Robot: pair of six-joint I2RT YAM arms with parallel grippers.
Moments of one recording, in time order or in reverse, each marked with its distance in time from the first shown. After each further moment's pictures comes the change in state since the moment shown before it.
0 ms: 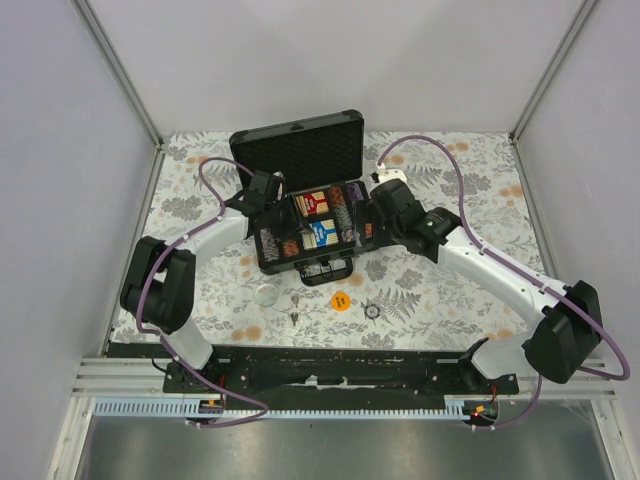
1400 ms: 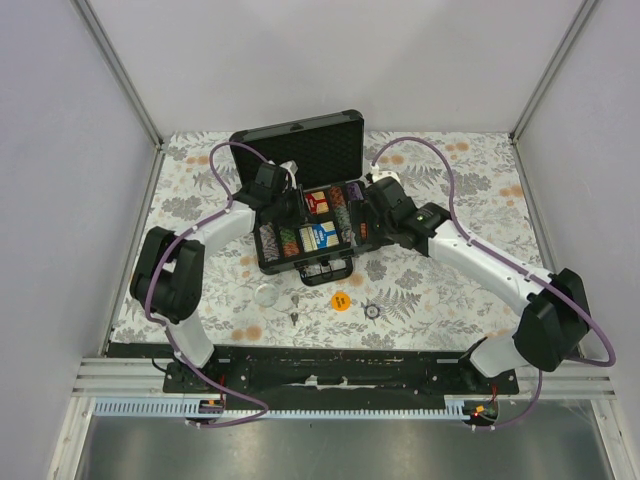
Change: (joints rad) left arm -0.014 0.082 0.078 0.076 0.022 0.175; right arm -0.019 0.067 0.021 0.001 -0.052 0.042
